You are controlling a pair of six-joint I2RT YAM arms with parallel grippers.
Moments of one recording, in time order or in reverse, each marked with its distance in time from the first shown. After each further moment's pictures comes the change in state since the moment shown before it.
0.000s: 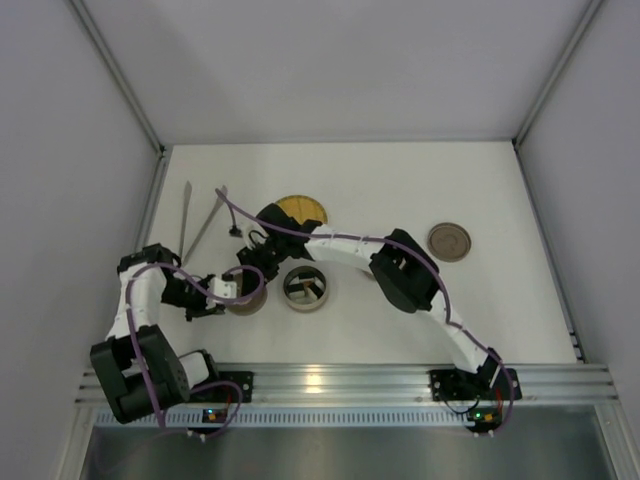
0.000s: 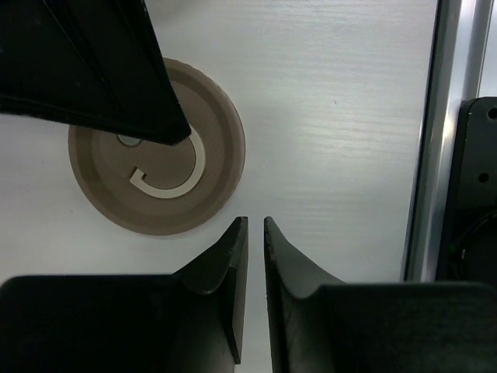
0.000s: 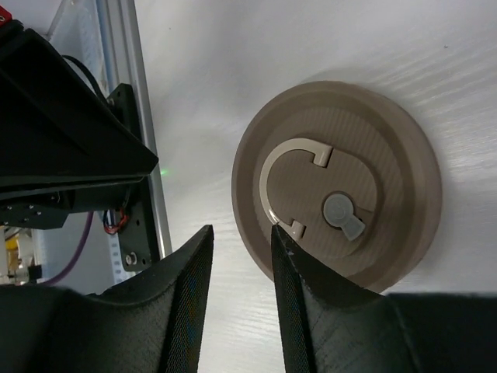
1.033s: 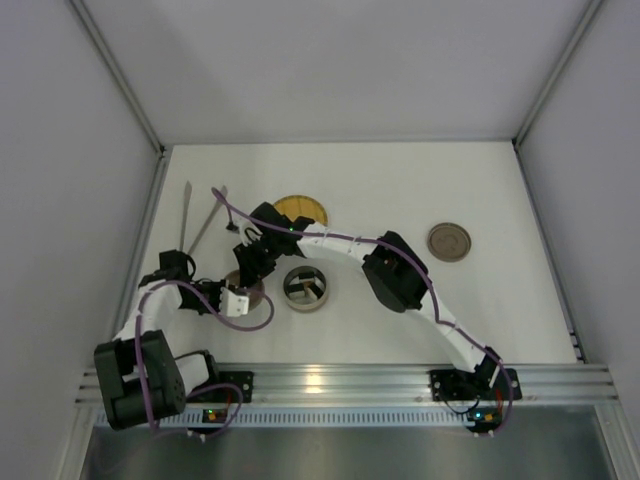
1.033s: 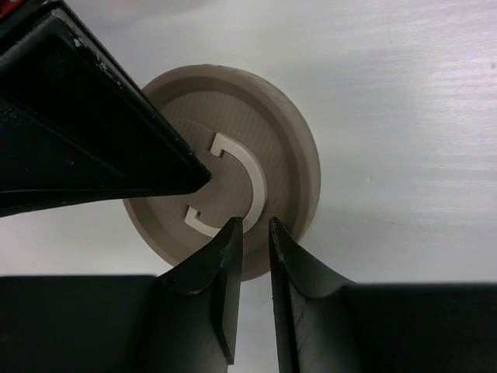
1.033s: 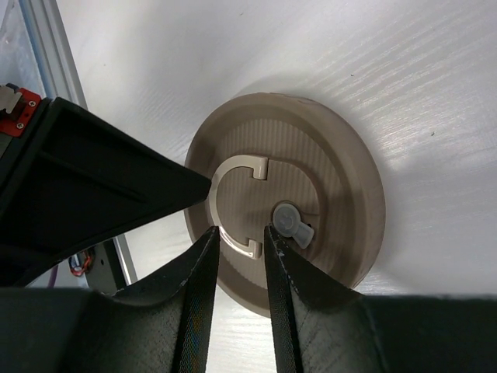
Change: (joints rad) left arm -0.112 -0.029 -0.219 0.504 0.005 0.012; right arm 0.011 0.108 0.176 -0.132 0.149 0.013
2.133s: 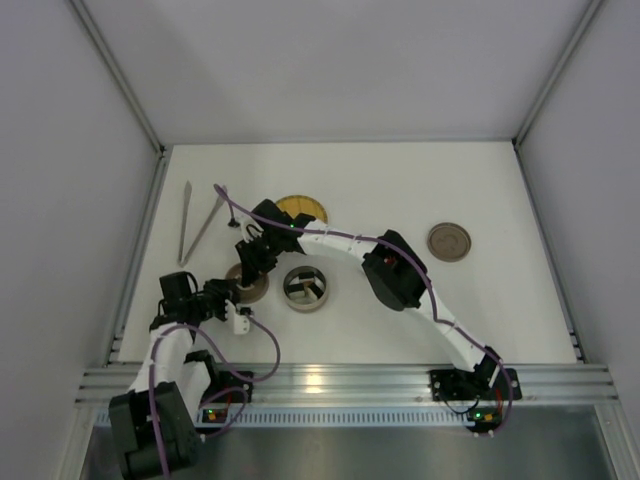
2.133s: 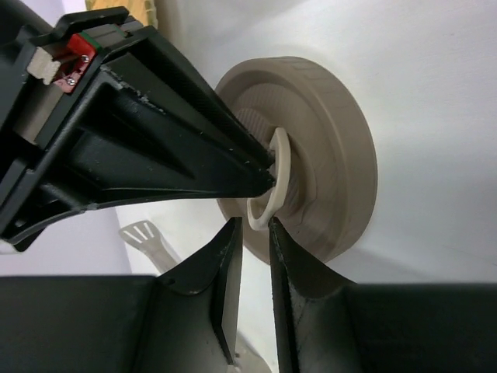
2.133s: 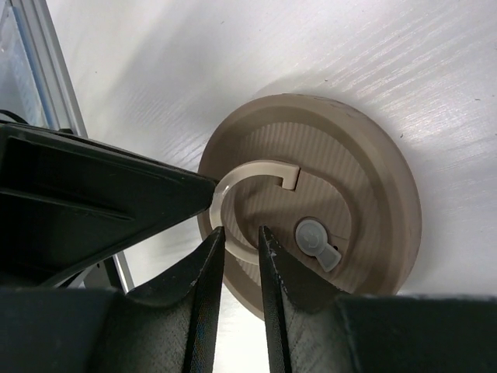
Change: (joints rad) left arm 0.000 -0.294 -0.330 0.564 0.116 0.014; right arm -0.014 0.022 0.039 -0.031 0.000 -0.002
